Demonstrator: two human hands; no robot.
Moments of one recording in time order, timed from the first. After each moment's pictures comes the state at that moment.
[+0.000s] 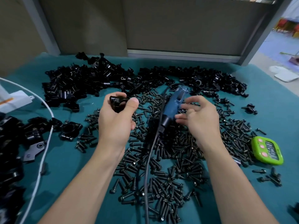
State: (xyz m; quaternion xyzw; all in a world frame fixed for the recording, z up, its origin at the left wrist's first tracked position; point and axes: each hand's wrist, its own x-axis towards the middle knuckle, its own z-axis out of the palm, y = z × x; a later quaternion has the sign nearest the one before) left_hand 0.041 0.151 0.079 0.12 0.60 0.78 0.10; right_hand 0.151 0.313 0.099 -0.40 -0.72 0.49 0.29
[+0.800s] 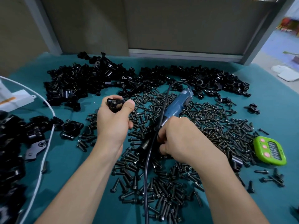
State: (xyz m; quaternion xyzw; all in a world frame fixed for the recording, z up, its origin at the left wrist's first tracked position) left_hand 0.029 0.154 0.069 0.09 0.63 0.77 0.08; right_hand 0.153 0.271 0.112 -0.21 -0.96 0.16 -0.03
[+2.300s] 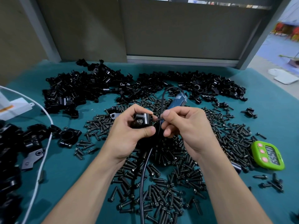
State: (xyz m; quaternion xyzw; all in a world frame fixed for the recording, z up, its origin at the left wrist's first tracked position) left_hand 0.046 0.150 0.080 0.32 0.60 0.70 0.22; right_hand 0.155 0.296 0.108 -0.15 -0.66 0.69 0.24
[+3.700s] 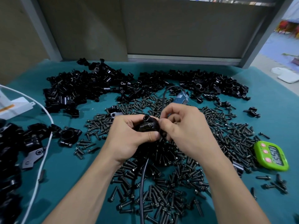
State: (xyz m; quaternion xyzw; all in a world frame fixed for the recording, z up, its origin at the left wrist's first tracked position) left_hand 0.045 0.149 0.076 0.34 0.62 0.67 0.23; right_hand 0.158 0.288 0.115 -0.20 -0.86 0.42 0.21
